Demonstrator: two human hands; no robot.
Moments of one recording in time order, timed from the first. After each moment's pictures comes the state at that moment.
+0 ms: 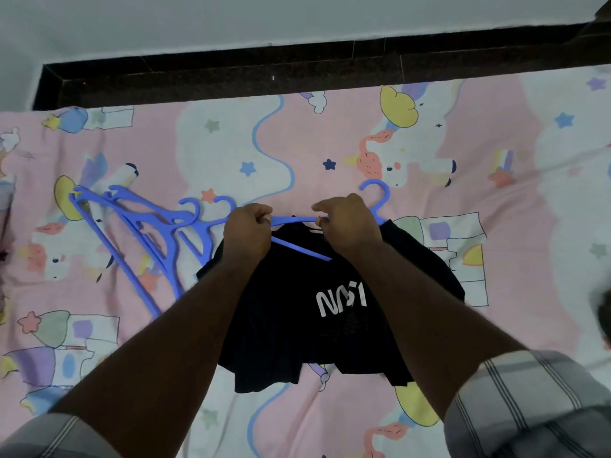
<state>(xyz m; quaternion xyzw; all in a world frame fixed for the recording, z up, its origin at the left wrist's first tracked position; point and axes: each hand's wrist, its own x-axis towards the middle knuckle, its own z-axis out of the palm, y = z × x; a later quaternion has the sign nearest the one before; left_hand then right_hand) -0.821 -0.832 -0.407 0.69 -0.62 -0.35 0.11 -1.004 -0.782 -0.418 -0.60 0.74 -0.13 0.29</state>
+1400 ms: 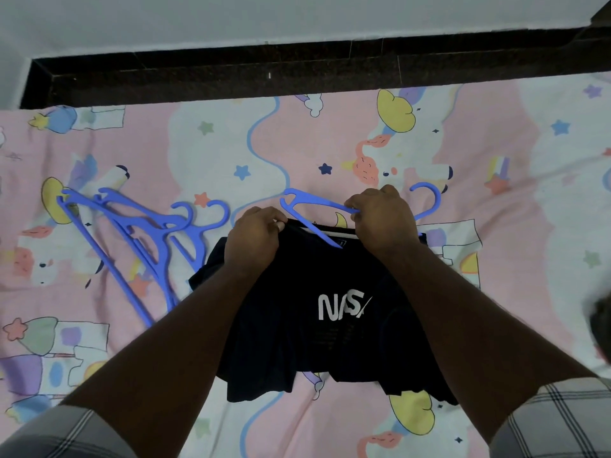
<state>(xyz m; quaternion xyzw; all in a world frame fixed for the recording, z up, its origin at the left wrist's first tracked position) -0.831 -0.835 -0.419 0.61 -0.72 -0.32 0.06 -1.056 -0.778 -0.398 -0.61 0.77 -0.04 0.18</state>
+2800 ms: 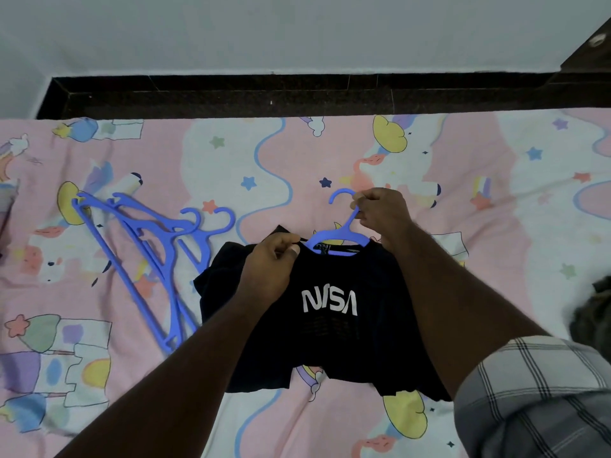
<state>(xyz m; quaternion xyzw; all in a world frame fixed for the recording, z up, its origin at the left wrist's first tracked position) -0.829 -0.773 -0.387 0.61 -0.57 -0.52 0.18 -1.061 -0.794 -0.382 -0.24 0.78 -0.37 0.46</state>
